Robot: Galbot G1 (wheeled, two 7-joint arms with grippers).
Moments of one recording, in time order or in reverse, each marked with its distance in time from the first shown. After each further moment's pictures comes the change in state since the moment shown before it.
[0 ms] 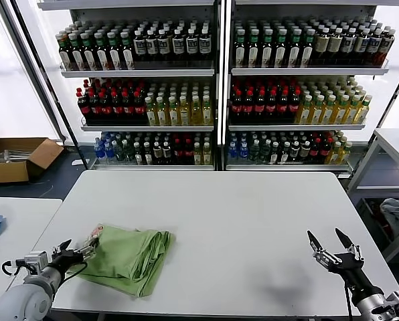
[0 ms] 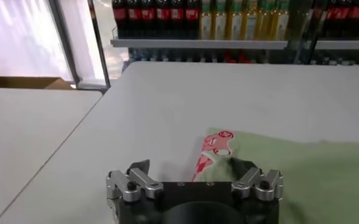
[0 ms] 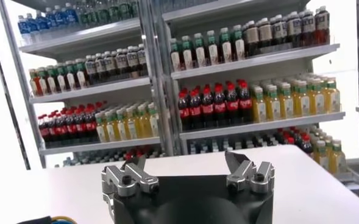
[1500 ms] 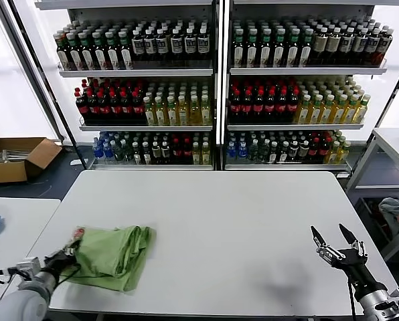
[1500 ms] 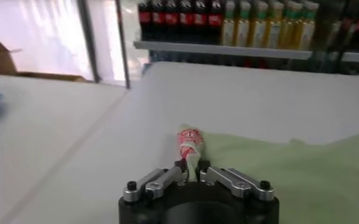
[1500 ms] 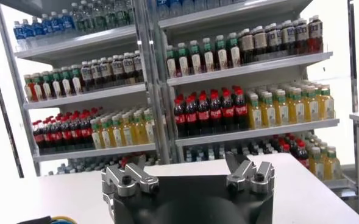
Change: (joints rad) left arm 0.006 -0.036 -0.099 0.034 0.007 -0.046 -0.012; right arm 0.023 0.003 0.003 -0.002 0.010 -0.001 0.009
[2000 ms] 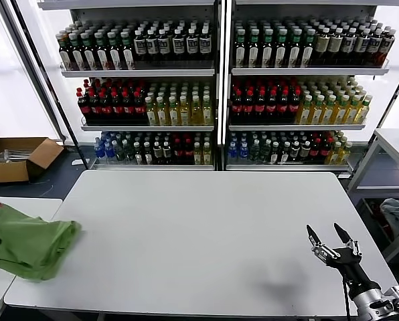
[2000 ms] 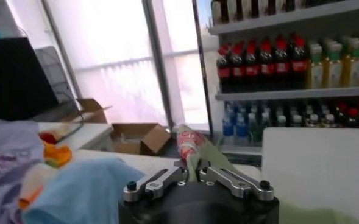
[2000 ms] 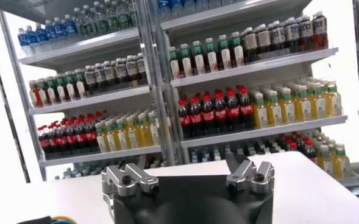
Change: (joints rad) left arm 0.014 0.236 -0.267 0.071 -0.063 -0.001 -0.011; right arm 0.014 0.014 -0.030 -0.006 -0.002 0.006 0.002
